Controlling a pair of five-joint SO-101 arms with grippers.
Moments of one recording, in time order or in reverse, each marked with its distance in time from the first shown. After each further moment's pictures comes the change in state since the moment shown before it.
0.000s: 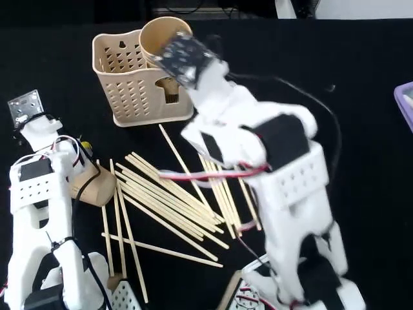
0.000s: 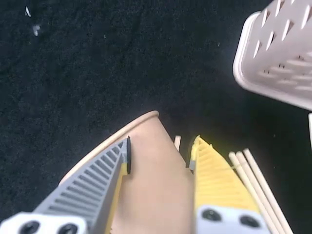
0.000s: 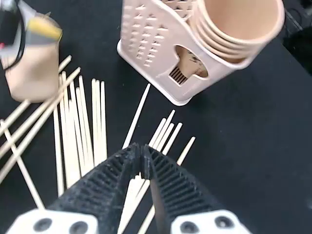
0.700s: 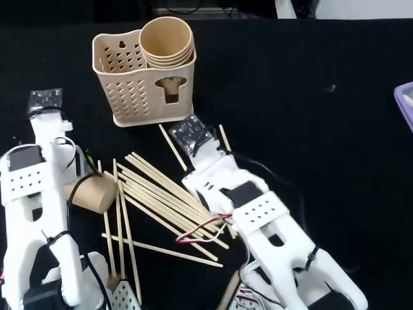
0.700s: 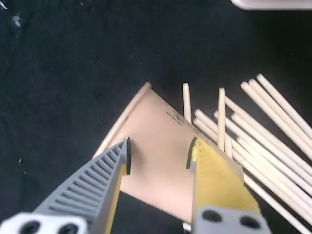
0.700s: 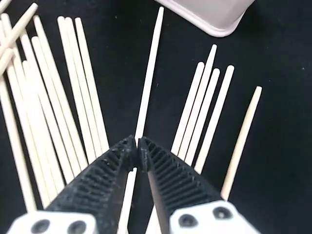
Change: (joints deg) left arm -0.4 1.1 -12.5 21.3 -19.7; right arm -0.3 -16.1 80.4 -63.5 -7.1
